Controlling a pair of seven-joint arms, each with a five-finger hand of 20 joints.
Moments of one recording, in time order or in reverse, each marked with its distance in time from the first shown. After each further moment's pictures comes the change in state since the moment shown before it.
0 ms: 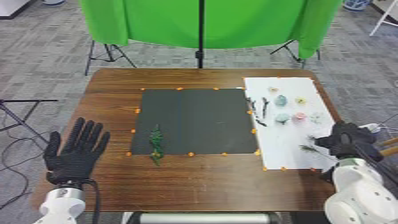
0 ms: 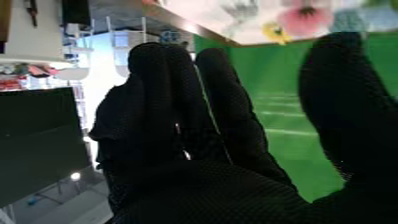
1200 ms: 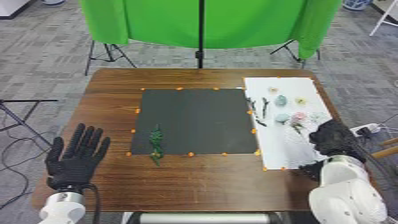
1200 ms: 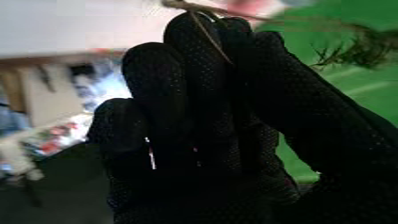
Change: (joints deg) left arm 1.6 -0.7 -0.4 -0.6 -2.0 1.2 -0.2; right arm 4.8 -0.3 -6.7 -0.9 11.6 14.5 4.1
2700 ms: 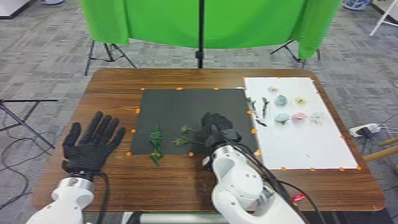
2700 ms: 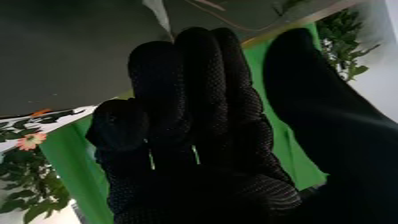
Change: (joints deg) left arm -6.7 1.7 2.3 2.7 0.8 -0.7 -7.5; right arm 22.6 -19.8 -33.3 16.4 -12.7 -10.6 -10.2
